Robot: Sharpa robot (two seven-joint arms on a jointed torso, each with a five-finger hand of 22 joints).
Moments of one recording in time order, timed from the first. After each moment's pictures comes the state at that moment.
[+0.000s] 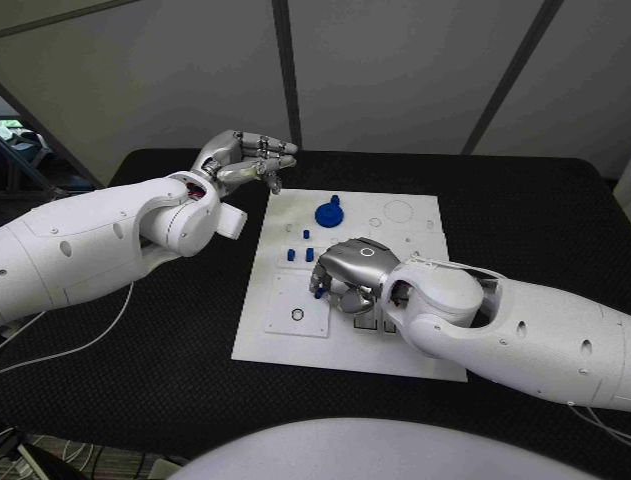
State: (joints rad) left arm 1.12 -0.87 0.09 1.41 -0.28 -0.25 0.33; left_hand 1.44 -0.17 0.52 0.05 0.15 0.96 0.20 0.14 0.07 0.97 0.13 0.36 0.08 1.18 0.03 0.97 0.40 0.19 1.13 0.13 0.61 1.03; right arm 1.03 -0.58 -0.03 1.64 -1.83 -0.20 -0.21; right_hand 1.42 -0.10 0.47 0.01 0.17 1.14 0.13 0.11 0.10 1.23 0.06 0.16 0.15 1.47 -0.02 1.35 1.27 0.13 1.26 0.09 1.22 0.97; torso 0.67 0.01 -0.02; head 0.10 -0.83
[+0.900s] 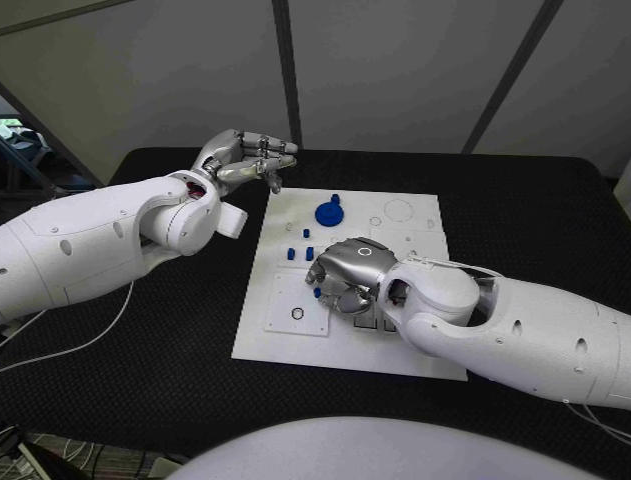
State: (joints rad) left arm 1.12 -0.87 0.09 1.41 -0.28 -0.25 0.32; left_hand 1.44 -0.17 0.52 0.05 0.15 0.96 0.21 0.14 0.07 0.97 0.13 0.36 0.08 1.18 0.03 0.97 0.40 0.19 1.13 0.13 0.61 1.03; right arm 1.03 -0.57 -0.03 1.63 -1.84 -0.19 -0.22; right_hand 1.36 -0.14 0.41 0.04 0.17 0.95 0.17 0.06 0.06 1.05 0.11 0.07 0.09 1.47 0.02 1.34 1.22 0.13 1.22 0.12 1.17 0.89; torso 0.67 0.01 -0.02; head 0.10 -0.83
